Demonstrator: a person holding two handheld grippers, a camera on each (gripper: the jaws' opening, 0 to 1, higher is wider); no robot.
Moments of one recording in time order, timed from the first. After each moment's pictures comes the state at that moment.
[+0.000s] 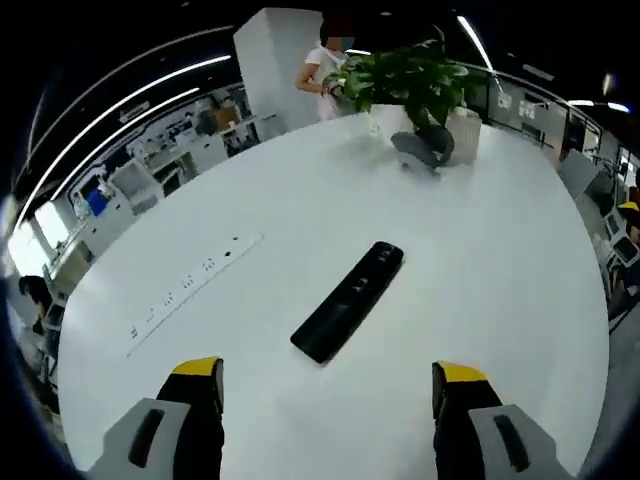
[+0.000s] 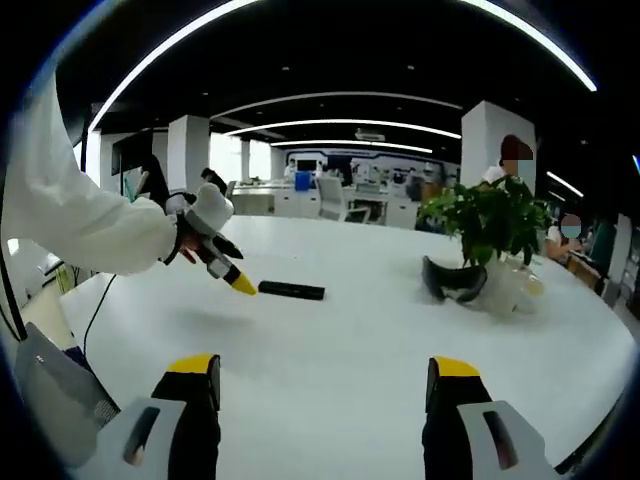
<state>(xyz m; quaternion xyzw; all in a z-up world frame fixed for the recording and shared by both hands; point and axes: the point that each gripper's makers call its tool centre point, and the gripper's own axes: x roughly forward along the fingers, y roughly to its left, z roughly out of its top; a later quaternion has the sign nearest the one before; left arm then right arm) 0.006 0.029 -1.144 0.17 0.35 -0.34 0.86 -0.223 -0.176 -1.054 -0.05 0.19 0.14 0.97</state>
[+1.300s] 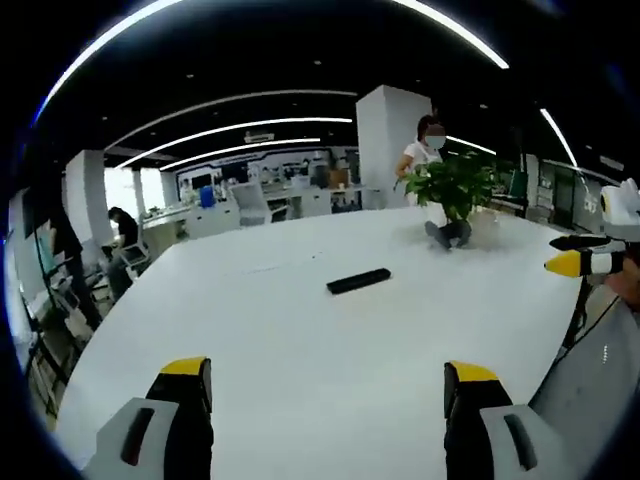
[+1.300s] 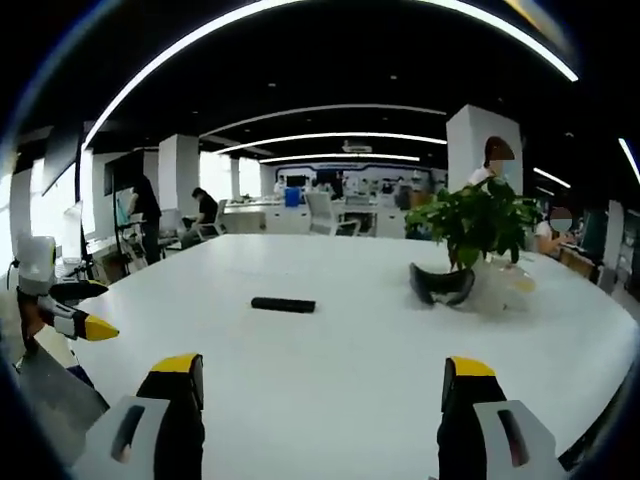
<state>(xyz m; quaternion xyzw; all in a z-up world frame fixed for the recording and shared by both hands) -0.238 0.130 -1.073 0.08 0.21 -0.13 0.97 -0.231 -0.190 -1.043 -0.02 0.17 0.13 0.98</state>
